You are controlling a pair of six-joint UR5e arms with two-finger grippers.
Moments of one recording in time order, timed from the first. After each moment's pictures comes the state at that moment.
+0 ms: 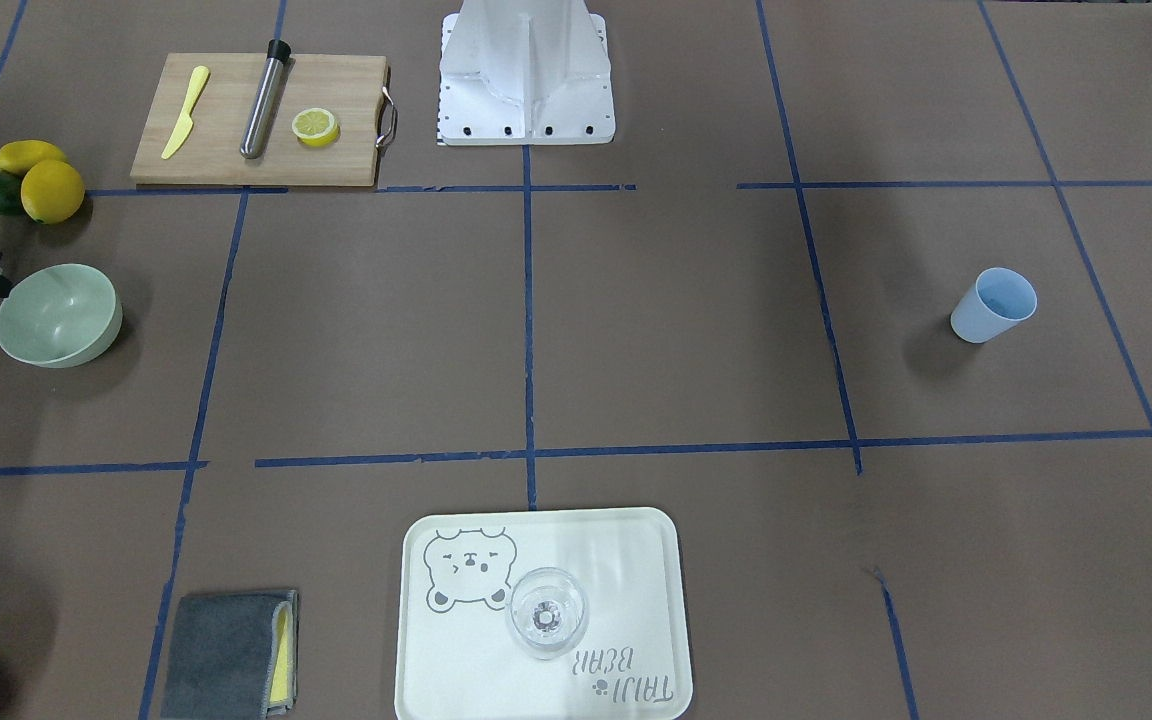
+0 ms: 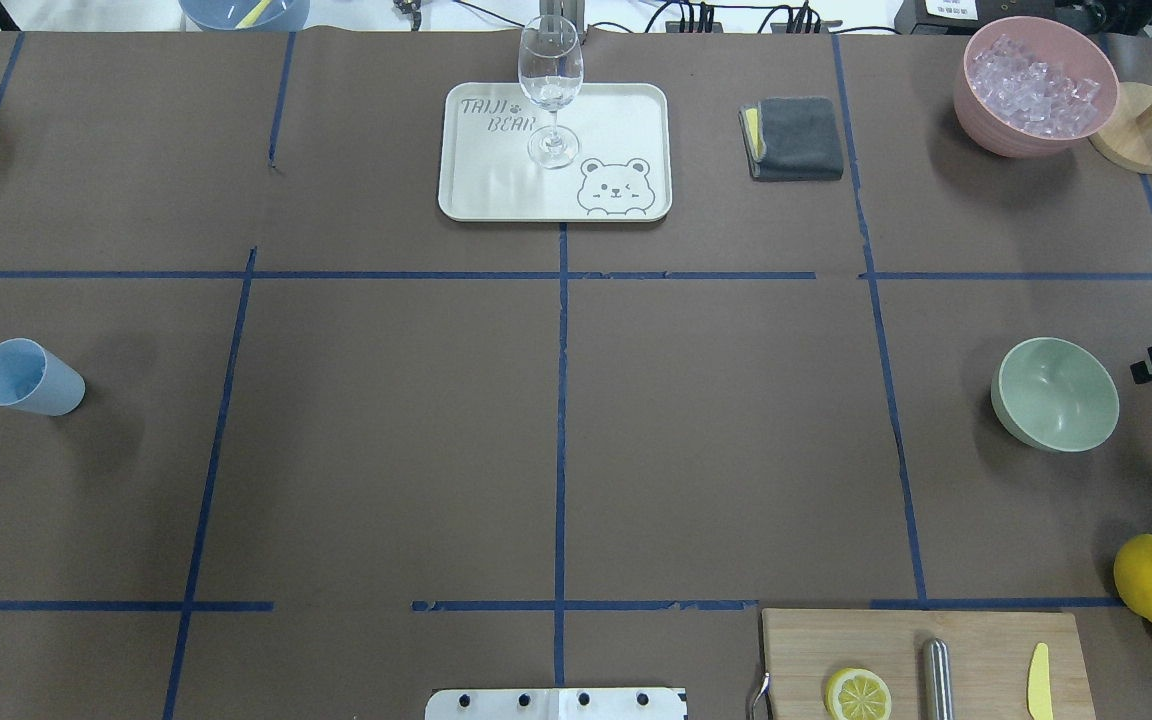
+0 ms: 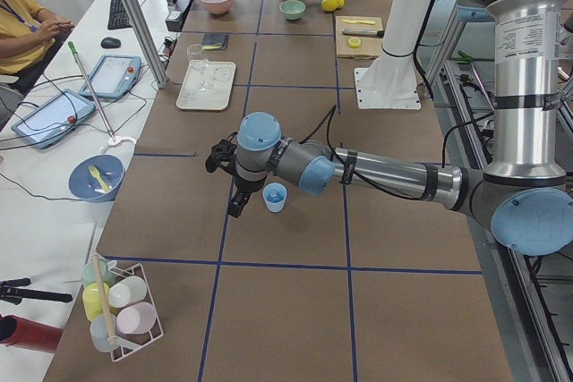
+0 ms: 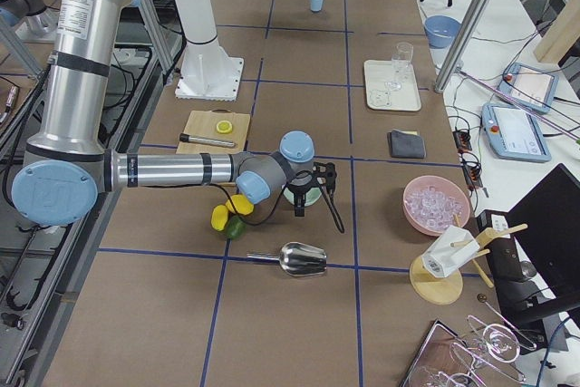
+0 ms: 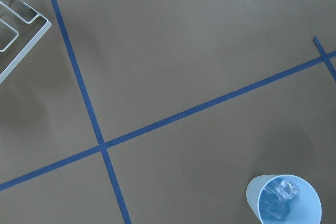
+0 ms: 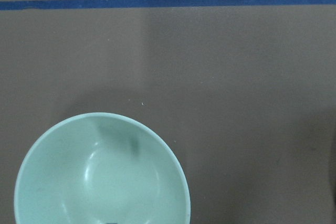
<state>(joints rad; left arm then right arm) -1.44 -1.48 -1.82 -1.88 -2.35 -0.04 1.07 -1.78 1.74 -0.96 2.26 0.73</state>
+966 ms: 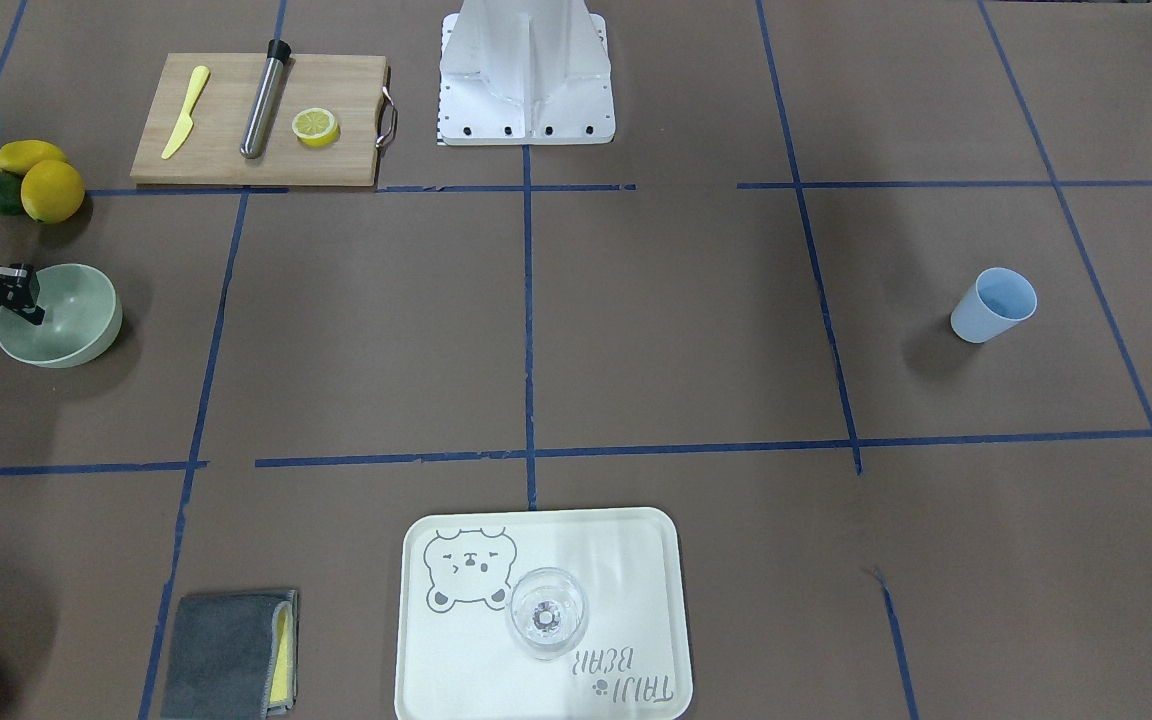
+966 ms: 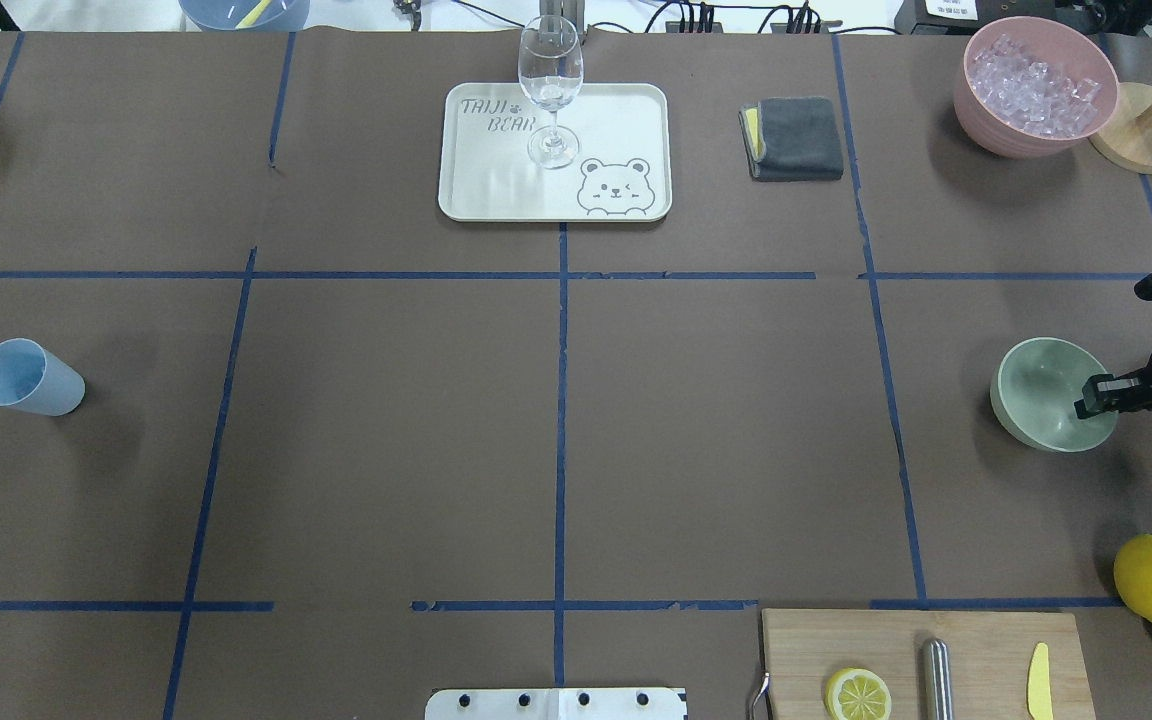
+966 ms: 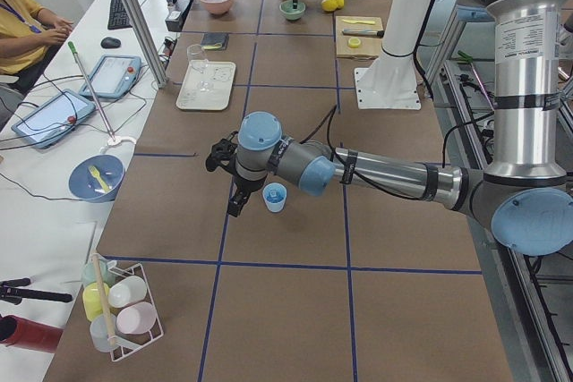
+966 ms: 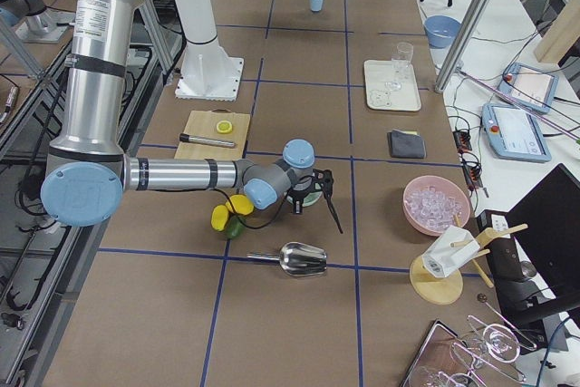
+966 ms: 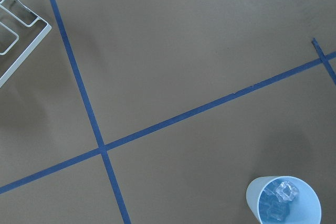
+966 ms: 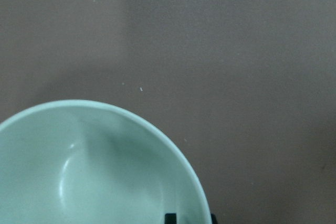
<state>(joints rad) -1.44 -1.48 -1.82 -1.89 -2.35 -0.04 0.98 -1.74 1.66 -0.91 2.23 0.78</state>
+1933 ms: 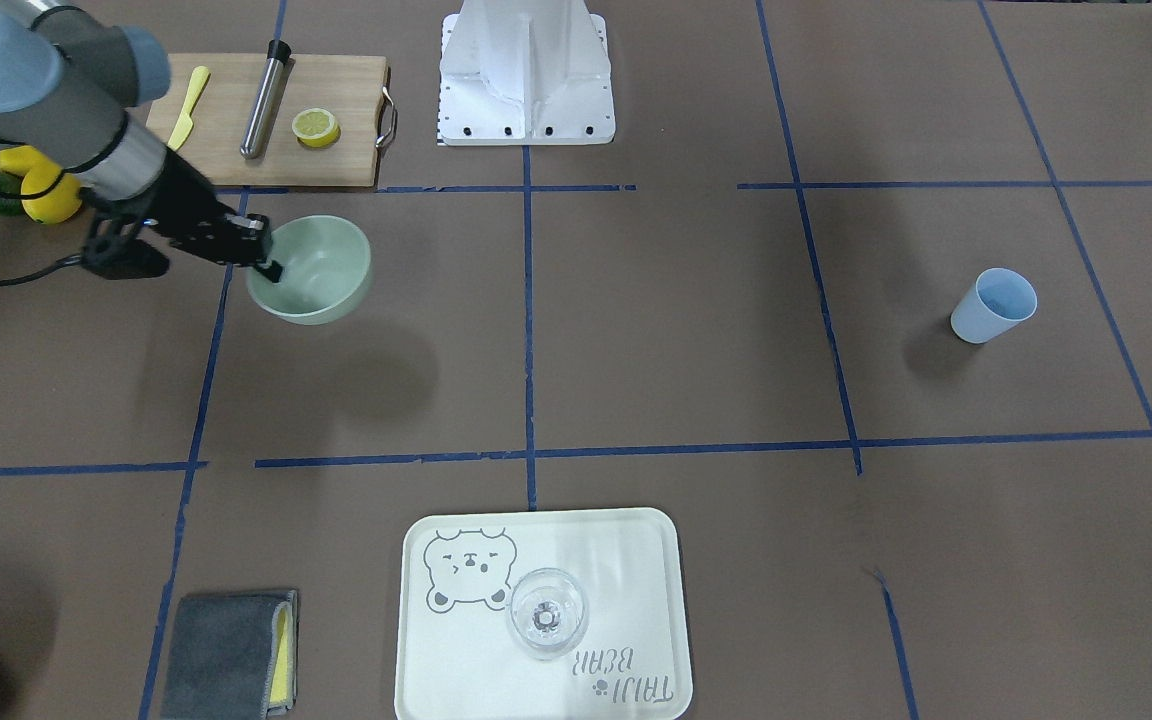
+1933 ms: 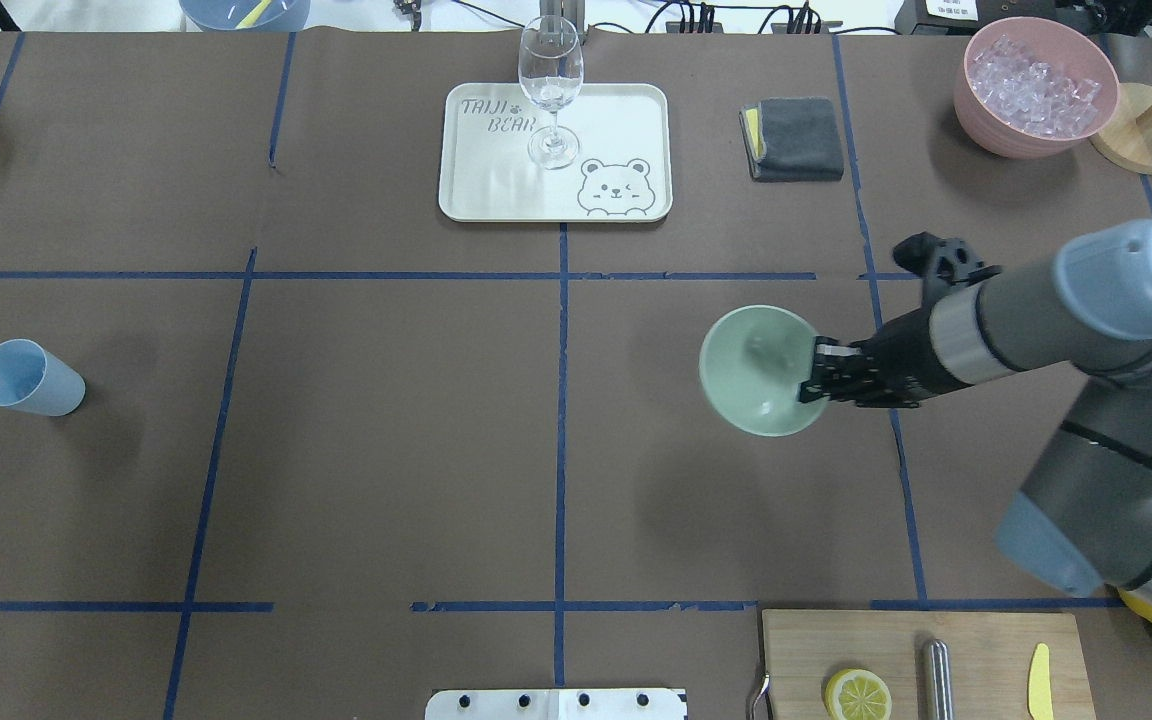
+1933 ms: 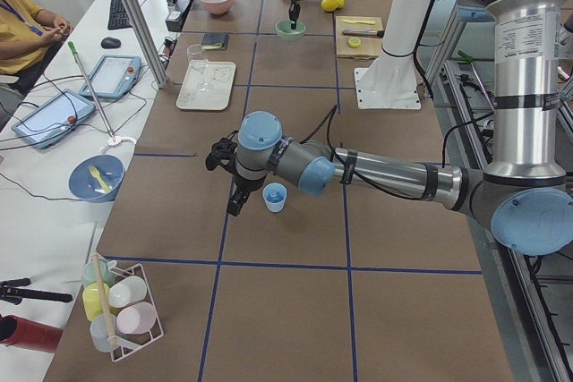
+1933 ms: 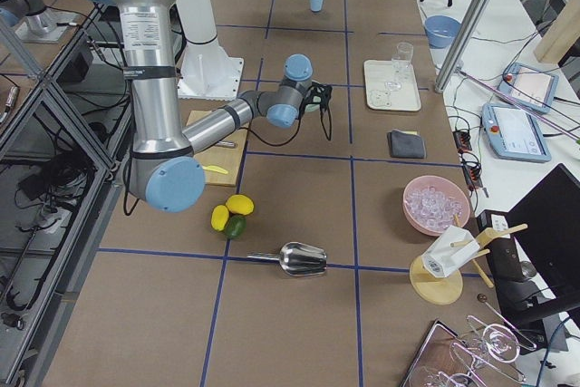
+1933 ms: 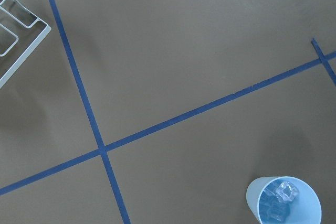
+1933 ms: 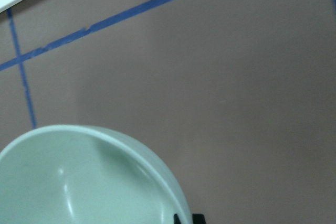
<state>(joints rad) -1.44 -1.48 -1.82 -1.91 -2.35 -0.04 0.66 -1.38 1.88 -0.97 2.11 1.55</state>
